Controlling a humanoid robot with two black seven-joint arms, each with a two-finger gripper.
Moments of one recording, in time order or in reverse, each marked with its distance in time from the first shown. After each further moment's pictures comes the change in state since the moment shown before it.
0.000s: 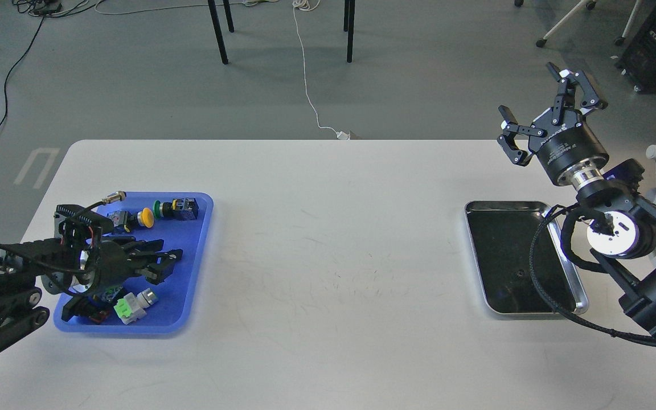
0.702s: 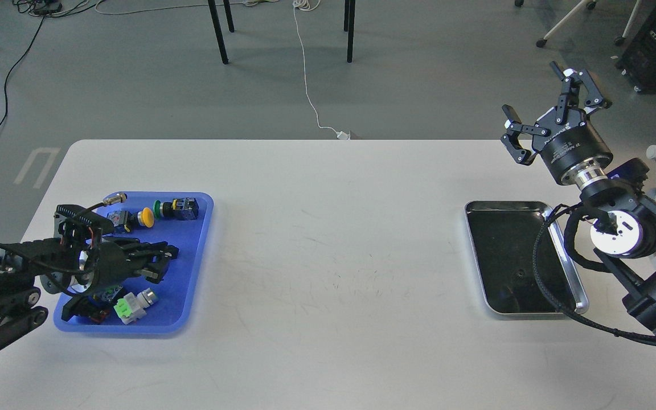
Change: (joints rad) left arm -0.035 0.009 0.019 -0.001 0.001 0.010 -0.002; right arm -0.001 -0.011 0.002 0.000 0.000 -0.002 0.000
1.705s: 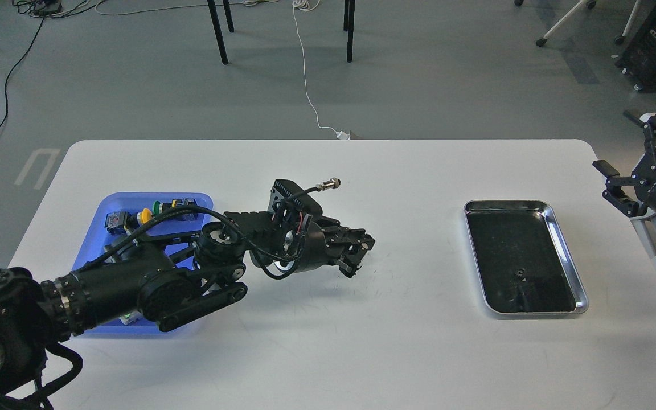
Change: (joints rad) left arm -0.261 -0.621 0.166 0.035 0.028 -0.044 0.119; right arm -0.090 -0.498 -0.258 0.181 -0.009 0.009 -0.007
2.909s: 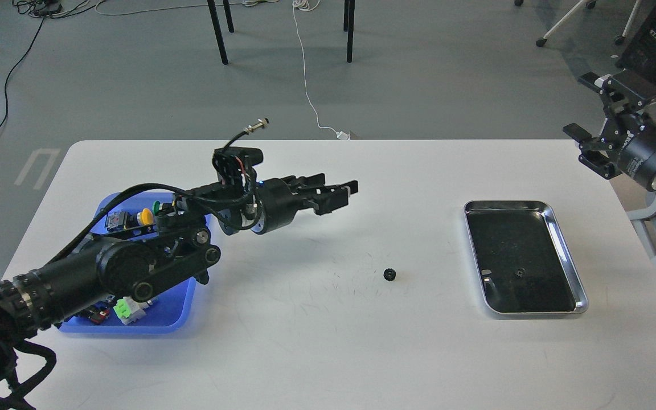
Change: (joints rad) left arm 0.030 0.156 -0.213 -0.009 -0.494 0.090 -0.059; right arm 0.191 0.081 -0.013 -0.014 -0.357 0.006 -0.053
